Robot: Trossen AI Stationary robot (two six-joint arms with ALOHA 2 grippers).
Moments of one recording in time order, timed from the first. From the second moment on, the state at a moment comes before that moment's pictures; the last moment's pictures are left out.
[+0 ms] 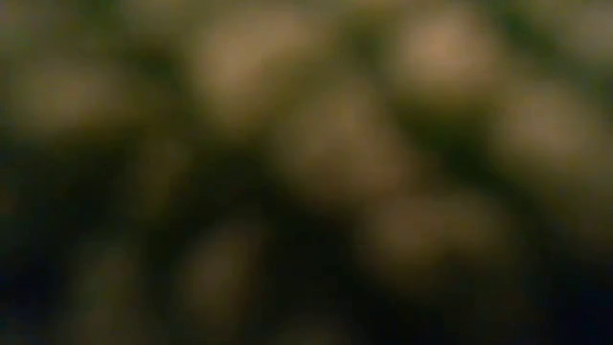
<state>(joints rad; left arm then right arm) 0.42 0.98 0.68 -1.20 0.20 -0.23 -0.92 0.85 0.79 -1.00 -0.03 0.05</state>
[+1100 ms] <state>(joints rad) 0.02 1.12 0.62 -1.01 0.22 -0.44 -0.92 0.85 0.79 -0.99 -0.03 0.05</state>
